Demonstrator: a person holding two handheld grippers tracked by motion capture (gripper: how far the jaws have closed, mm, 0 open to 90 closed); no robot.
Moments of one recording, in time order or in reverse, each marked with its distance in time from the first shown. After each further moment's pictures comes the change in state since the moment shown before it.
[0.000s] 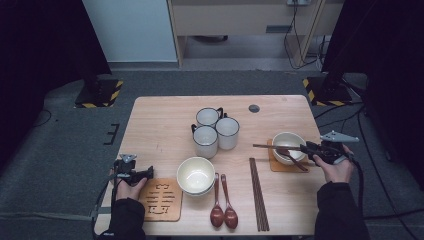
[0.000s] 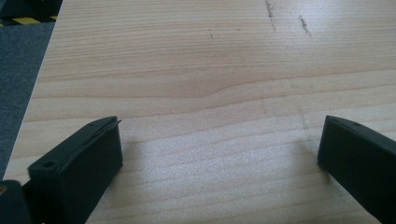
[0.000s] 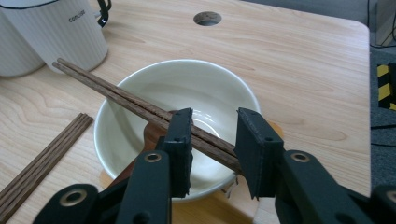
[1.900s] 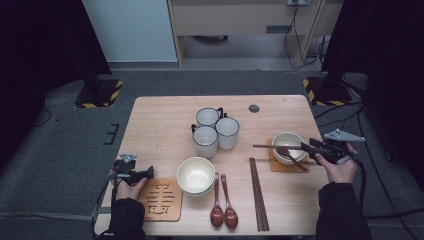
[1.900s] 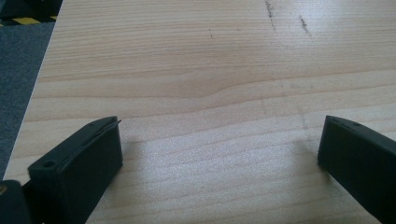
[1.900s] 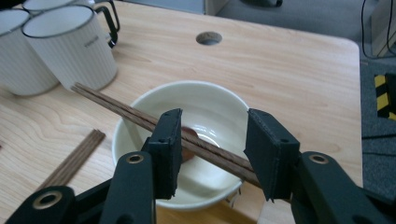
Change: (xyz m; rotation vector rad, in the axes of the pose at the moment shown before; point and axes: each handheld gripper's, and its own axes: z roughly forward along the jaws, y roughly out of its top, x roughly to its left) left arm 0.000 0.000 0.000 0.000 0.000 0.000; right arm 0.005 0.011 -0.017 -0.061 0.004 0.009
